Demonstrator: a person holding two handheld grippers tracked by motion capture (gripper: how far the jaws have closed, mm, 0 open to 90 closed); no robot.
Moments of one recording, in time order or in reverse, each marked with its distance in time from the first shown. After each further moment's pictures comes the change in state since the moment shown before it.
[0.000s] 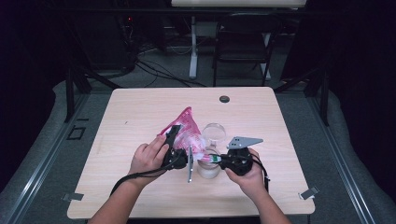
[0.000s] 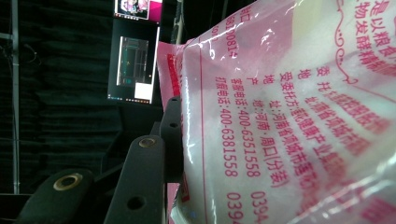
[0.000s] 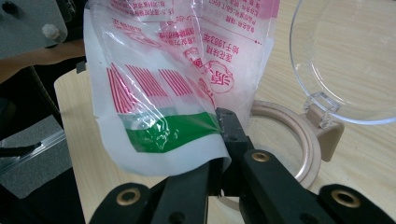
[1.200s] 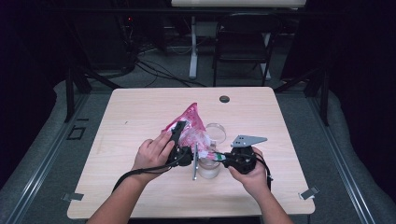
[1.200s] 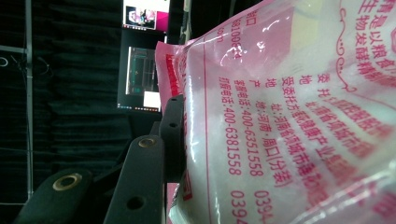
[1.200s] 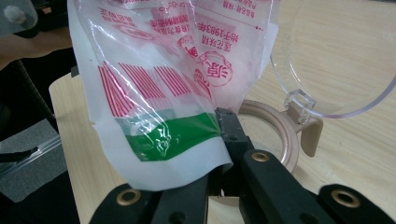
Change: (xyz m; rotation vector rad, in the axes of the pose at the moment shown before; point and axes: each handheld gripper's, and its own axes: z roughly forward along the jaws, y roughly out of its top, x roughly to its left) left arm 0.012 0.016 0.002 -0.026 0.027 0.040; right arm -0.008 0.000 -0.008 -0.002 -0.016 0.012
